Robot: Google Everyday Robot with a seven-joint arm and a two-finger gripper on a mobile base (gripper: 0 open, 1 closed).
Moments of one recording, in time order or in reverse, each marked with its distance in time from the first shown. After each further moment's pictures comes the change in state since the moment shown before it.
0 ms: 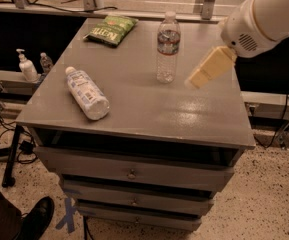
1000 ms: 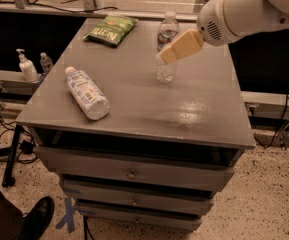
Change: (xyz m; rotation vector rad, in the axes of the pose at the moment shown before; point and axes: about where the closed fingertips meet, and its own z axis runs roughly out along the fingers) arm -0.055 -0.032 0.037 0.109 -0.190 0.172
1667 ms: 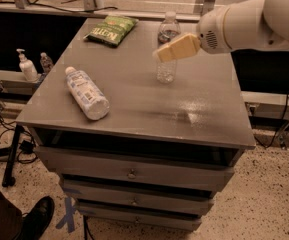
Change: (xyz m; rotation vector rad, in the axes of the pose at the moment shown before) arm 0.001 -0.005 0.025 -0.038 -0.152 0.106
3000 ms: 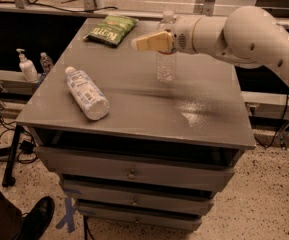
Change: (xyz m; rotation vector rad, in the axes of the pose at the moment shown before) arm -0.025 -0.021 0.091 -0.046 -0.257 0.095
